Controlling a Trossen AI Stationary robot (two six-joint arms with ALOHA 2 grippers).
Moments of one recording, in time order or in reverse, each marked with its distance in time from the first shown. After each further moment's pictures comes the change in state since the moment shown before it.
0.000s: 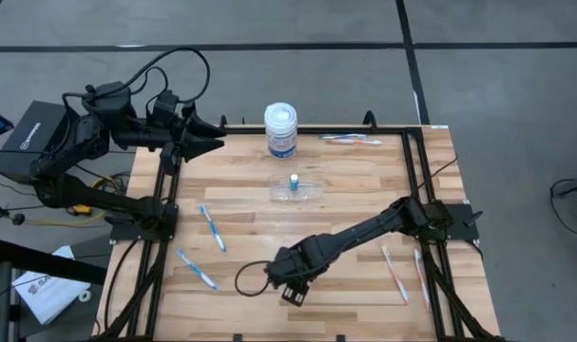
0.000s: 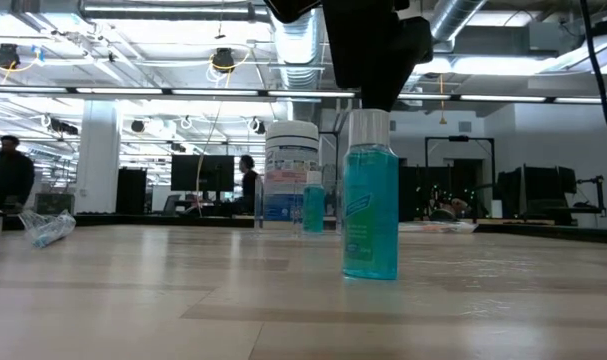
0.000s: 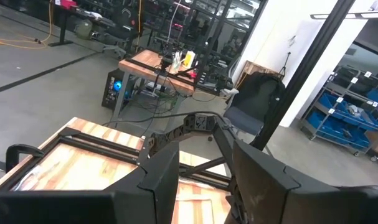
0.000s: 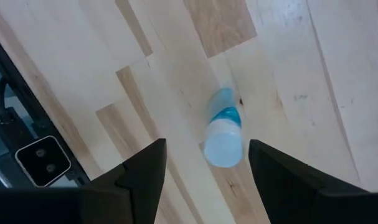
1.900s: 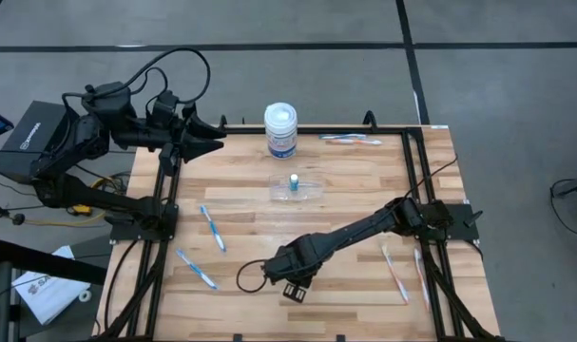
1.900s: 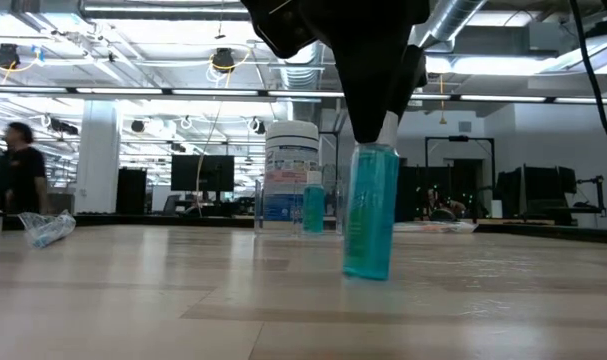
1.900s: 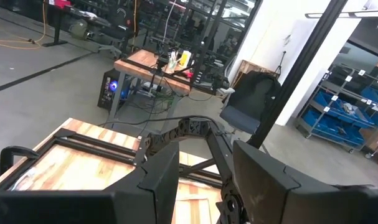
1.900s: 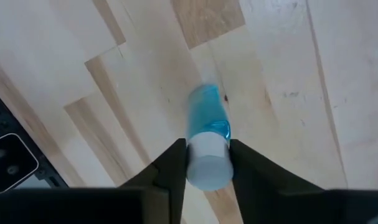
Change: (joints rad) left arm 0.000 0.000 0.000 0.005 0.018 0.004; right arm -0.025 0.042 0.000 -0.038 -0.026 -0.056
